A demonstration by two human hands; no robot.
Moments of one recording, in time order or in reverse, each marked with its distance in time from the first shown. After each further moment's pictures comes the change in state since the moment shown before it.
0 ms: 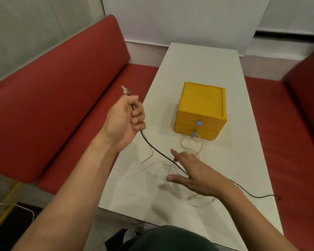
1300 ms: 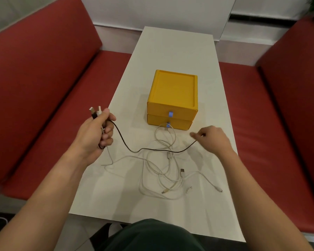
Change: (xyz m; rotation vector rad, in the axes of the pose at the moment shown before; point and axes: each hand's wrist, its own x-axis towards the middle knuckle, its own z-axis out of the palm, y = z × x) left_hand 0.027 -0.068 -0.016 0.211 0.191 -0.129; right_hand 0.011 0.164 -0.053 -0.003 0.424 0.620
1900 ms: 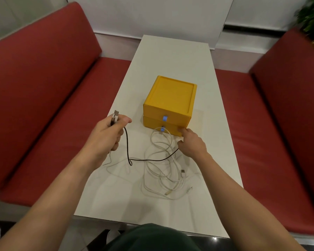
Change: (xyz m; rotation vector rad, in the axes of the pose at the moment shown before) left_hand -0.022 0.001 0.011 0.306 -0.052 0.139; right_hand -0.007 -0.051 0.048 -0.070 -0.085 -0.098
